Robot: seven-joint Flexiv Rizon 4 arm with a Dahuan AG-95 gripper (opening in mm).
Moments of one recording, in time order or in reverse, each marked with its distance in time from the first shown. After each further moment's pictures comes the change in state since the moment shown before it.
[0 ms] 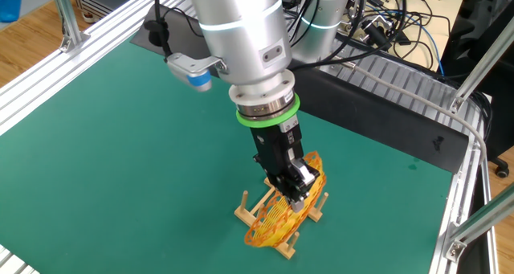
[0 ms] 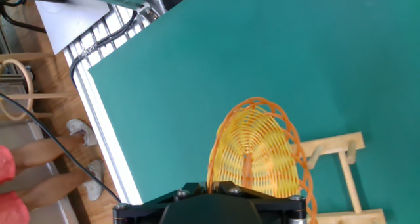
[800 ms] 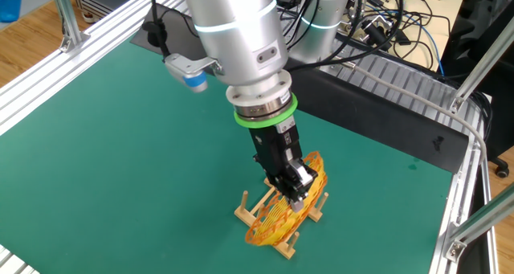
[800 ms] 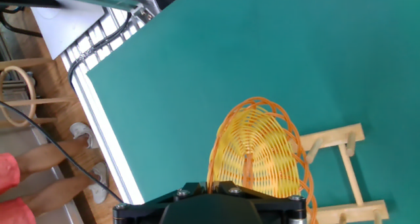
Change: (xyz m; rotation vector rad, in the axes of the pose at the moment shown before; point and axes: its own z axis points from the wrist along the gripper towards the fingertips) arm 0.001 -0.001 0.002 0.001 -0.003 0.029
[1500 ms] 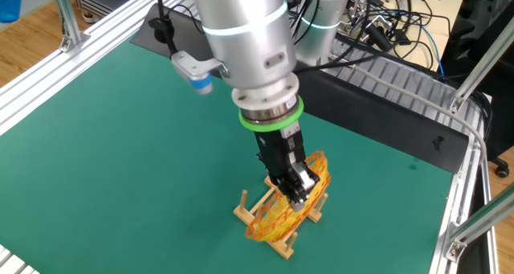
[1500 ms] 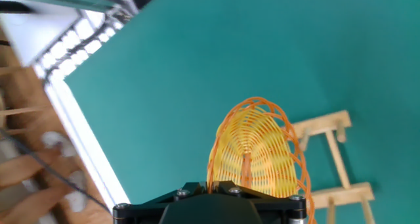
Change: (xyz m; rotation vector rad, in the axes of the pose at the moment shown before) arm 0.001 0.000 0.000 0.120 0.039 0.083
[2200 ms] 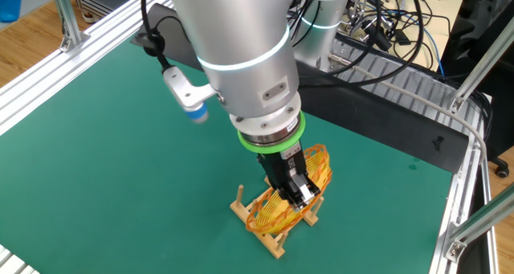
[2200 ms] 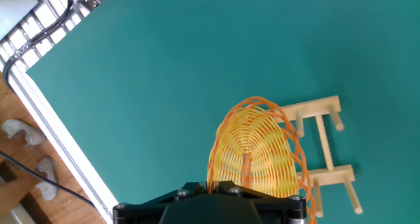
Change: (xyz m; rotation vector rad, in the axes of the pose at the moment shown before) arm -0.003 0.001 0.001 0.065 0.050 0.025
